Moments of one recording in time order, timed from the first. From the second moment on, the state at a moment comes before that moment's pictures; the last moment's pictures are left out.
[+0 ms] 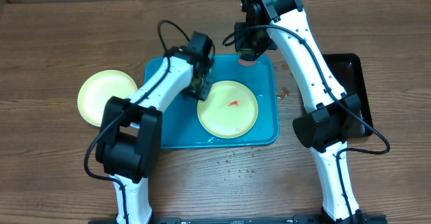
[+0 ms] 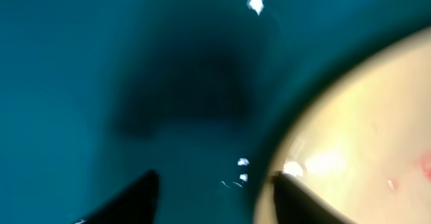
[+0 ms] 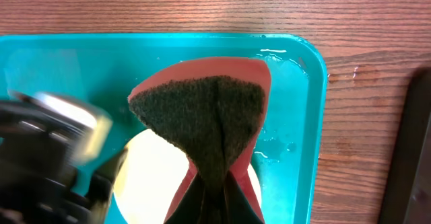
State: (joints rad) left arm -0.36 2.07 1.53 -0.86 -0.05 -0.02; right arm 0.43 2.41 2.65 -1.58 -0.04 0.41
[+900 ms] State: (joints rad) left arm -0.21 1.70 1.66 -1.20 0.01 -0.36; right arm 0.43 2.41 2.65 -1.57 -0.04 0.39
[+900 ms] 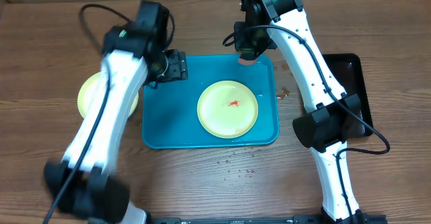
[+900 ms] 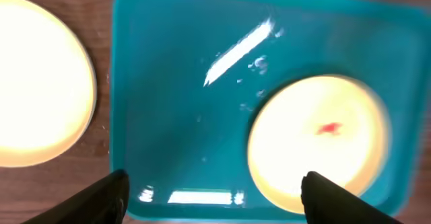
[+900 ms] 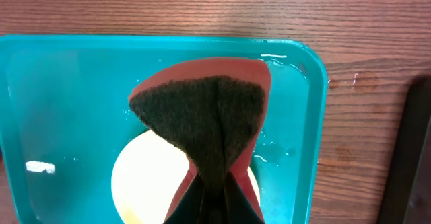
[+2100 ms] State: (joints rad) left arm -0.43 1.81 1.06 -0.64 0.21 -0.91; right arm 0.43 2.41 2.65 -1.58 -0.04 0.39
